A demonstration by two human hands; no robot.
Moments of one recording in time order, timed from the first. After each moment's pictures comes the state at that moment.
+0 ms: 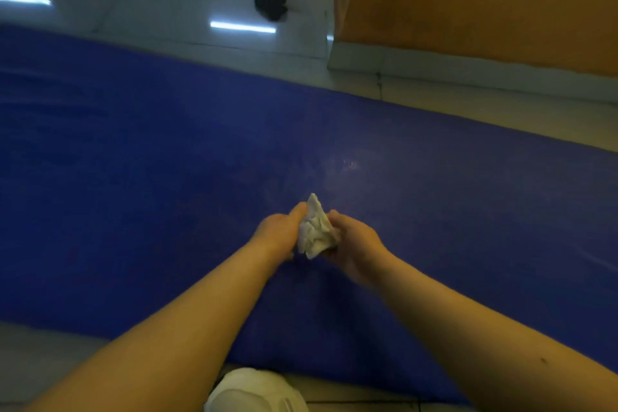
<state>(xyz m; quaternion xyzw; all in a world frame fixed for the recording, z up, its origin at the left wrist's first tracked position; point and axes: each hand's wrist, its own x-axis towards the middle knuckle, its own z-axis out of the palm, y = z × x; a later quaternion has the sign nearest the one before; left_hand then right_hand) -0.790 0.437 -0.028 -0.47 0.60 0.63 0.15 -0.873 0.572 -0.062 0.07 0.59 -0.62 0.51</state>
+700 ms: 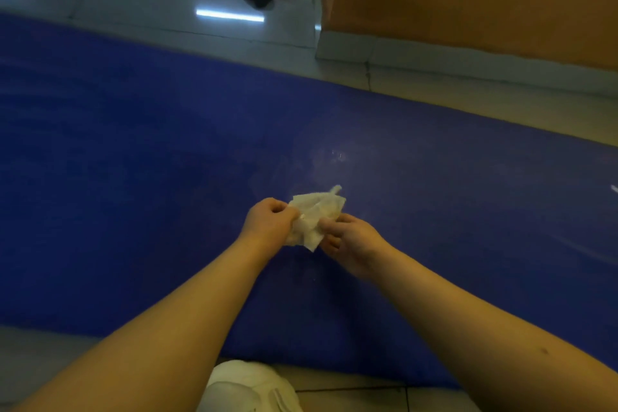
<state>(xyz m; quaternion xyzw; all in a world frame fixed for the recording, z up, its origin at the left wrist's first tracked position) -0.792 0.443 -0.034 -0.44 0.67 0.60 0.06 -0.879 0.594 -0.053 0.13 0.59 -0.62 0.50</state>
